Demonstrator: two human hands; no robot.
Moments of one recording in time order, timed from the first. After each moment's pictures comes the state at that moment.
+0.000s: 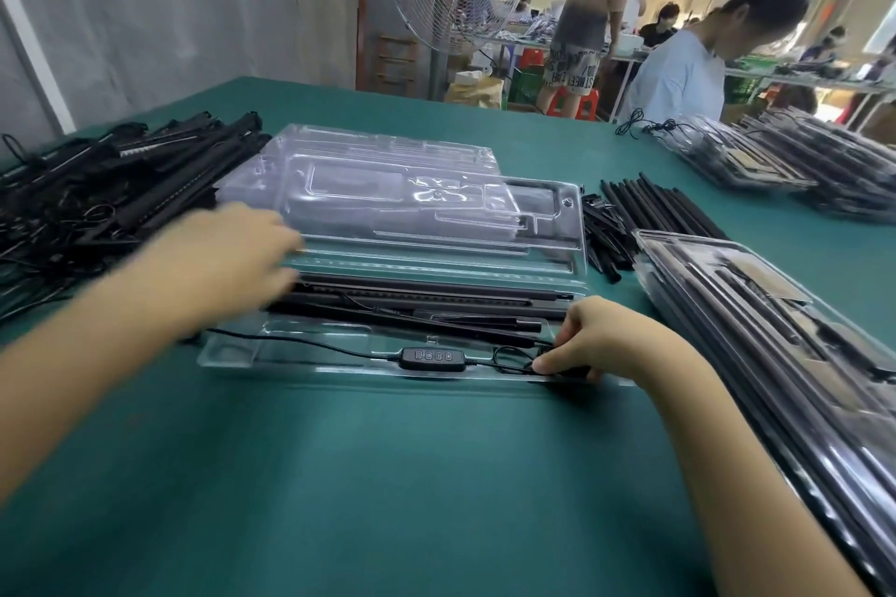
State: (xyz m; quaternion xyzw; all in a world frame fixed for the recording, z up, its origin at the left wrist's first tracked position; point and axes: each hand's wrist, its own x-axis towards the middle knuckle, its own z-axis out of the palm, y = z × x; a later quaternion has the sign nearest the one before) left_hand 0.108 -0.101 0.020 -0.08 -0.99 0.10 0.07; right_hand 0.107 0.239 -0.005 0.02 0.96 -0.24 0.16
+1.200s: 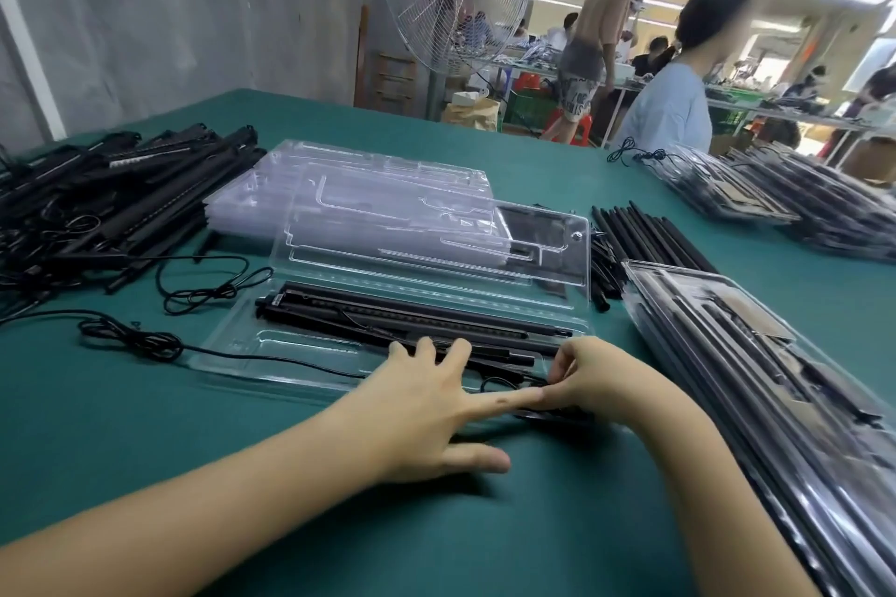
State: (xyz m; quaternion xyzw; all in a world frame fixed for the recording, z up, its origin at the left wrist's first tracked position) left_hand 0.144 0.043 -0.032 -0.37 -0.93 0.05 0.00; right_hand 0.117 0.241 -0.006 0.02 0.97 -0.22 0.13
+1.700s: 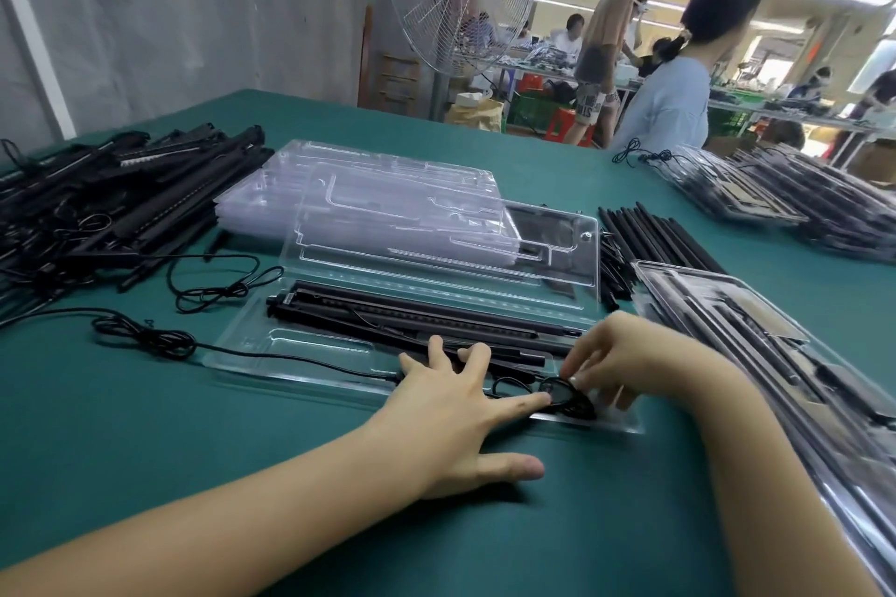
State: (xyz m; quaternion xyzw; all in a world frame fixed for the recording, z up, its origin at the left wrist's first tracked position) left_hand 0.151 0.057 -0.038 -0.30 -0.95 0.05 -0.03; right_hand 0.108 0.253 0.020 -0.01 0.95 -0.23 0.19
